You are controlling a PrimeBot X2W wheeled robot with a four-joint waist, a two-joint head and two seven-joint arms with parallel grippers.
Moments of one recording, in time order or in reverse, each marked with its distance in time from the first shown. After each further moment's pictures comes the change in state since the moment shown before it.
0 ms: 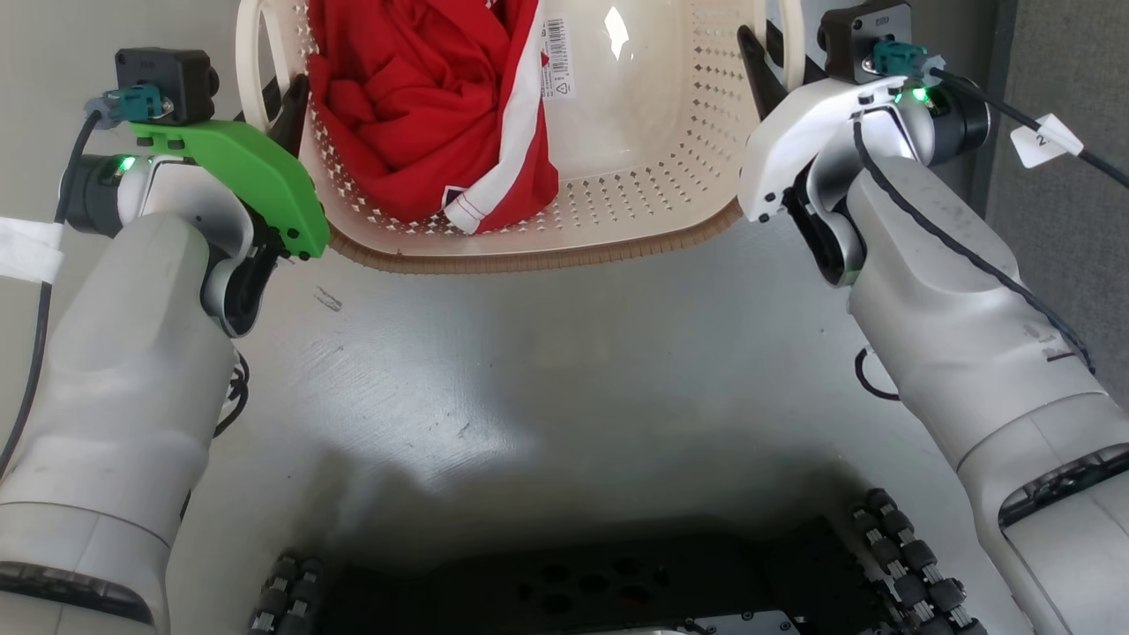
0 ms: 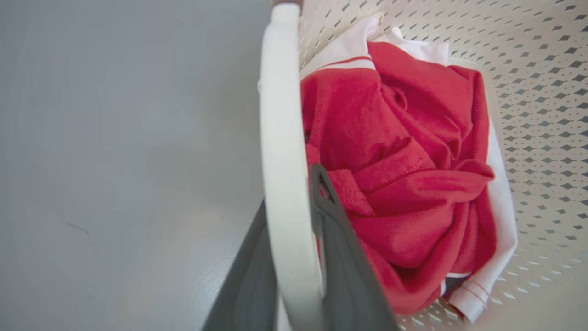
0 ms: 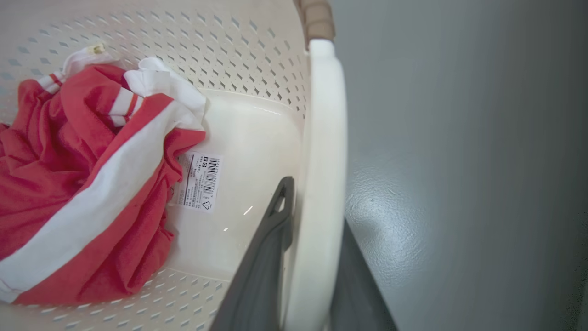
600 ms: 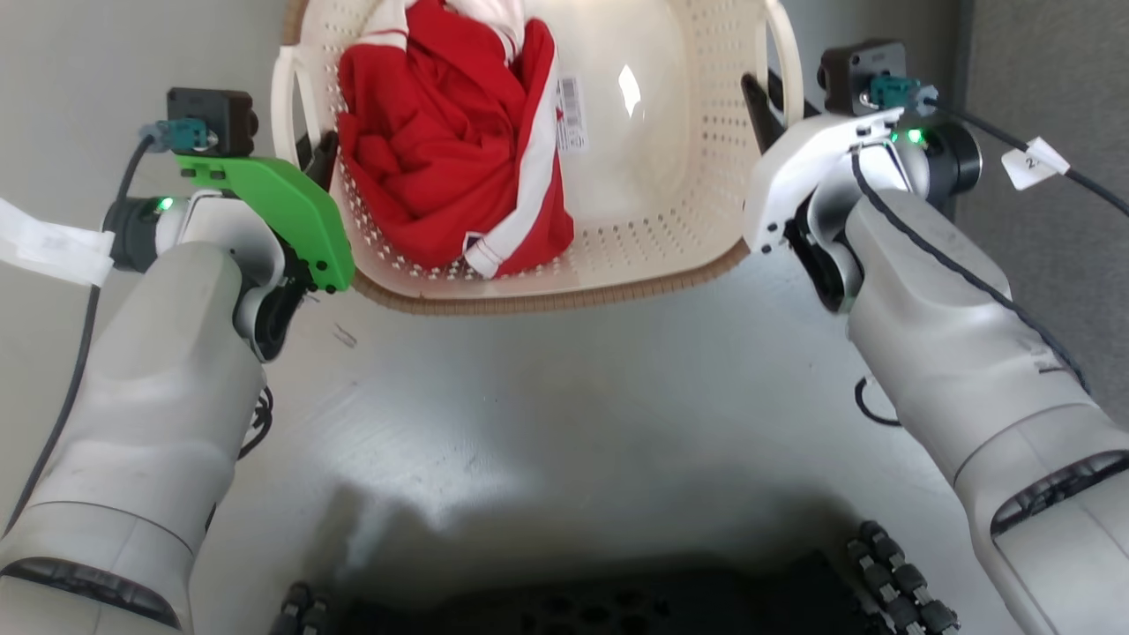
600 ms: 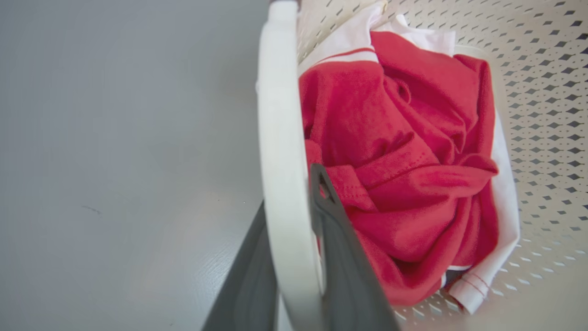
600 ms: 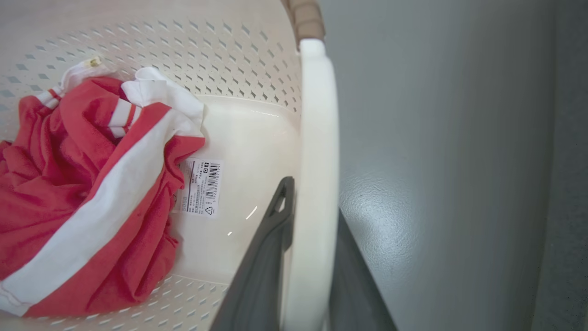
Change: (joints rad) left arm -0.007 -0.033 -0.094 0.101 -0.076 0.000 0.019; right arm 0.001 0.009 0.033 0.113 0.072 0.004 -0.024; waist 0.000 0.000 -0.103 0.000
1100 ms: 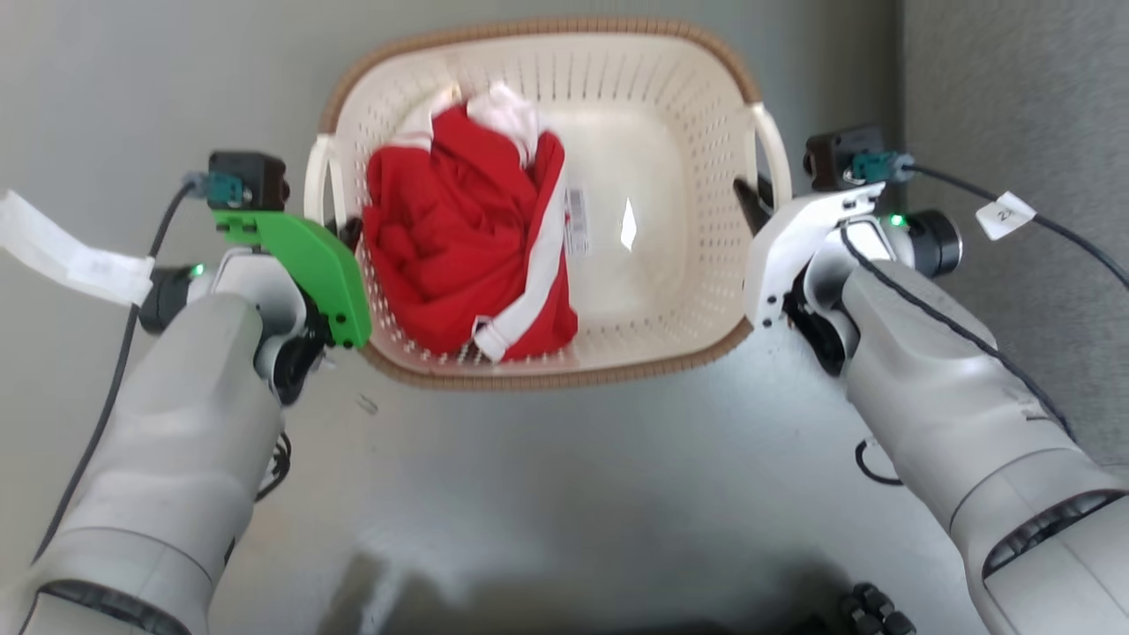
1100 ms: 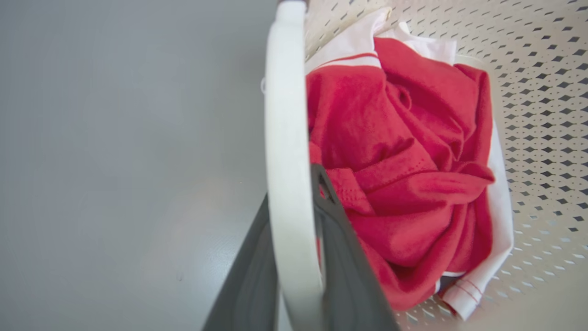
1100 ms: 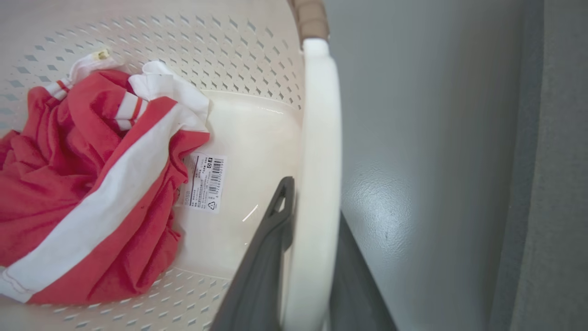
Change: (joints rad) left arm 0.043 -0.026 -0.053 0.075 -0.076 0.000 0.089; right arm 0.079 0.003 0.050 0.070 0.082 0.058 0.057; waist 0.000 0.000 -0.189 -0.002
